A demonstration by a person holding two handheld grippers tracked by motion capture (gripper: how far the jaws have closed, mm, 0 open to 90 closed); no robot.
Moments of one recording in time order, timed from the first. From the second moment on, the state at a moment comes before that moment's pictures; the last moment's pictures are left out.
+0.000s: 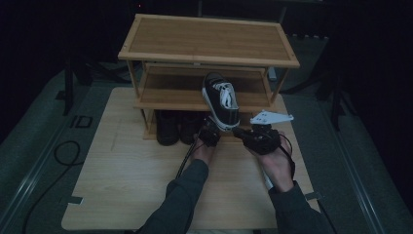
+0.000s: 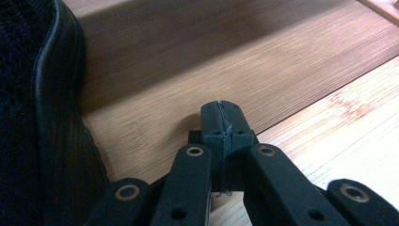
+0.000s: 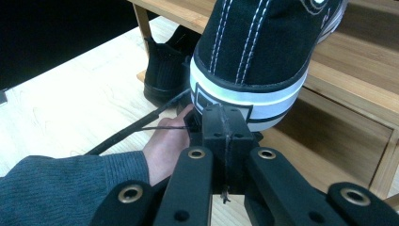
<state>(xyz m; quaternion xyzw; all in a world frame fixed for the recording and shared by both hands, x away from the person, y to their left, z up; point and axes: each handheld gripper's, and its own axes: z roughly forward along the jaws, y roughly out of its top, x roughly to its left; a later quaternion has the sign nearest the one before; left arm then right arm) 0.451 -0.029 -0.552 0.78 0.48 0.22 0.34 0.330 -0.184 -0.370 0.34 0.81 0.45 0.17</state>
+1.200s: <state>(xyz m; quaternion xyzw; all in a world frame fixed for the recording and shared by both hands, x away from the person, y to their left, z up) 0.451 -0.030 -0.552 0.78 0.49 0.22 0.34 0.360 -0.136 -0.375 0.32 0.82 0.43 0.21</state>
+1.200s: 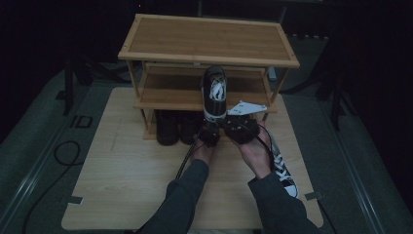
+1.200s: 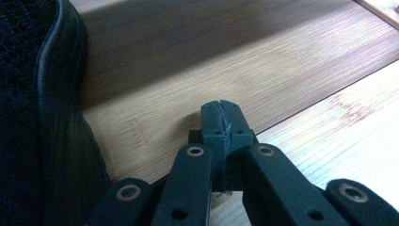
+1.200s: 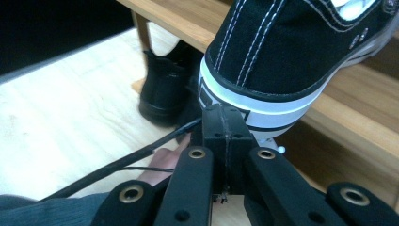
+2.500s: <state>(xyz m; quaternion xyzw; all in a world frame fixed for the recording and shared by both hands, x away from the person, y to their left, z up) 0.449 -0.031 -0.553 0.77 0.49 0.23 0.34 0.410 -0.119 -0.379 0.35 0.81 0.41 0.25</state>
